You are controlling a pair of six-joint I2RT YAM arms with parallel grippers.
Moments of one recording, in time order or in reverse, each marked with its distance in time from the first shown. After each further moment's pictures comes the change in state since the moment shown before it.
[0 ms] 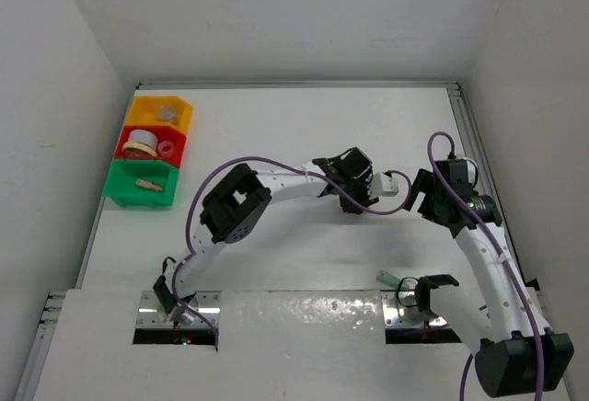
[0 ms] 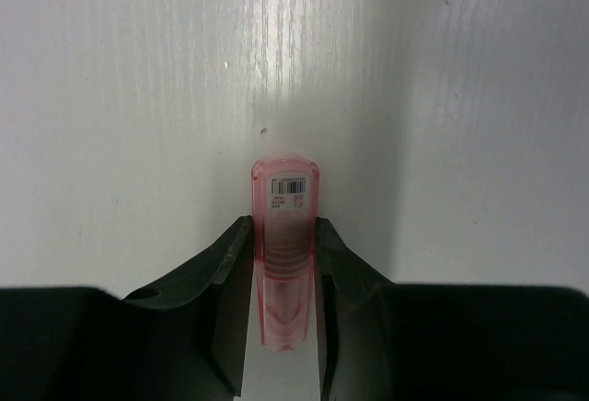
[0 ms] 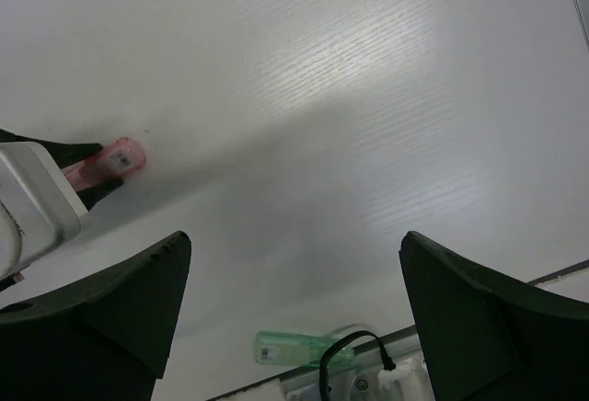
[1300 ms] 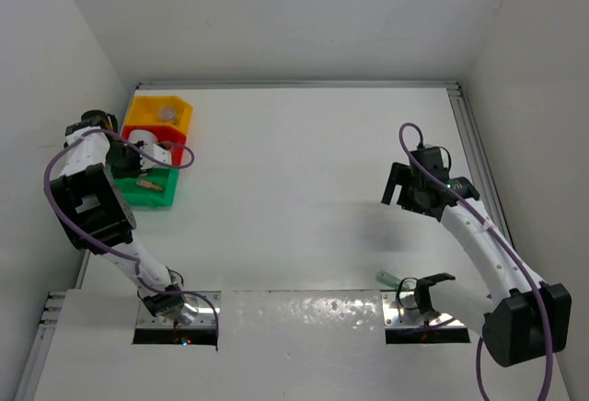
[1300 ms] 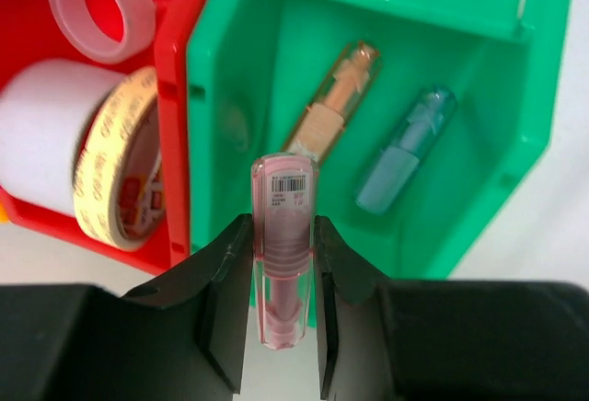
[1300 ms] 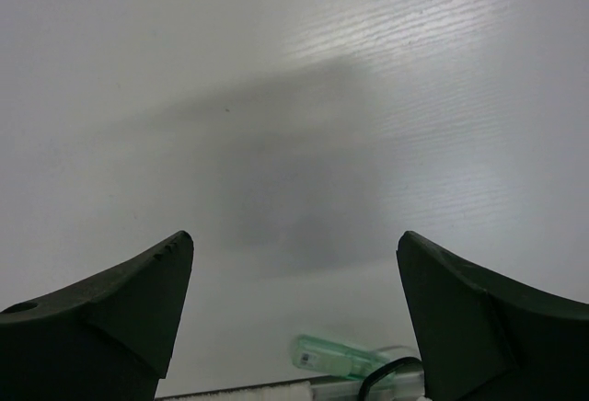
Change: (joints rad) left arm 1.417 -0.533 -0.355 -0.615 -0.026 1.435; right arm 0.130 0.183 0.026 0.132 -0.084 0.001
